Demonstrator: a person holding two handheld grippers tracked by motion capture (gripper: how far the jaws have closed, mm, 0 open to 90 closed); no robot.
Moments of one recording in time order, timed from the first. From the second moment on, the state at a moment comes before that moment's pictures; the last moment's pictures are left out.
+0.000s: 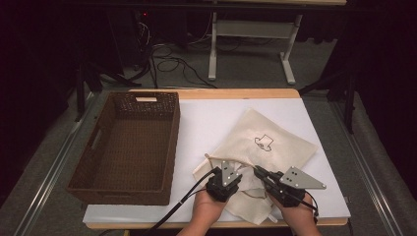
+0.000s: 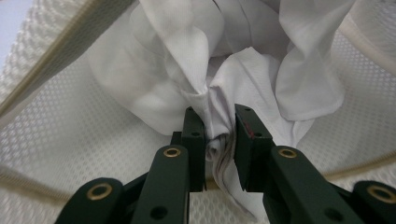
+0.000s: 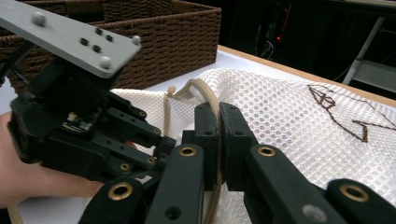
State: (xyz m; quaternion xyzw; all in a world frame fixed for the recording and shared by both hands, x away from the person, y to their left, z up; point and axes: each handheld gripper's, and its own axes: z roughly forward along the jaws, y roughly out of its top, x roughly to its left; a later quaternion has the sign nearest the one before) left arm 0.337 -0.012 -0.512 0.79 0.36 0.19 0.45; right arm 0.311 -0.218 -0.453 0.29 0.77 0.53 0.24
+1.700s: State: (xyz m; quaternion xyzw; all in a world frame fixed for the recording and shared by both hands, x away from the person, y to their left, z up) left arm 0.270 0.065 -0.489 0.78 0.35 0.20 0.47; right arm 0.313 -0.225 -0.456 0.30 0.77 0.52 0.24
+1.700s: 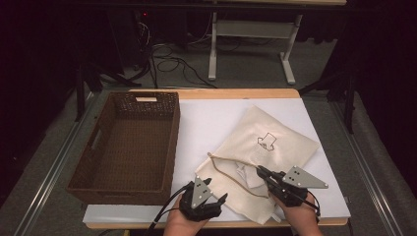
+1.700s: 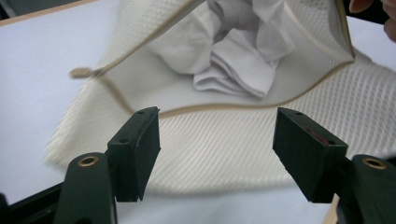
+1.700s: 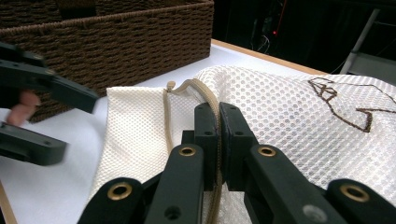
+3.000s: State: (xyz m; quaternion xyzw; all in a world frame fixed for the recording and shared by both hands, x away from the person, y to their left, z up) left arm 0.273 0.083 -0.490 0.78 0.35 0.20 0.48; right arm 0.315 -0.204 -0.487 0.27 0.84 0.43 0.20
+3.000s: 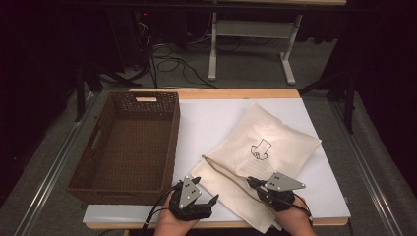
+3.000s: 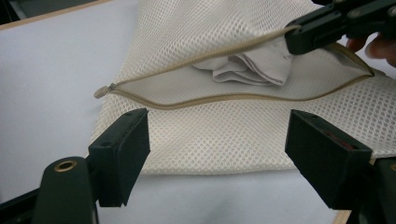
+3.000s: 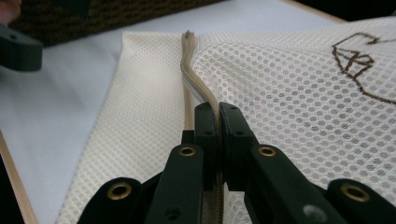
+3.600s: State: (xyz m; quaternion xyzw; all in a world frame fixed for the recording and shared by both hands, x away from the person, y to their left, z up) left arm 0.273 0.082 -0.491 0.78 0.35 0.20 0.47; right arm 0.324 -0.192 -0.512 0.27 0.88 0.34 0.18
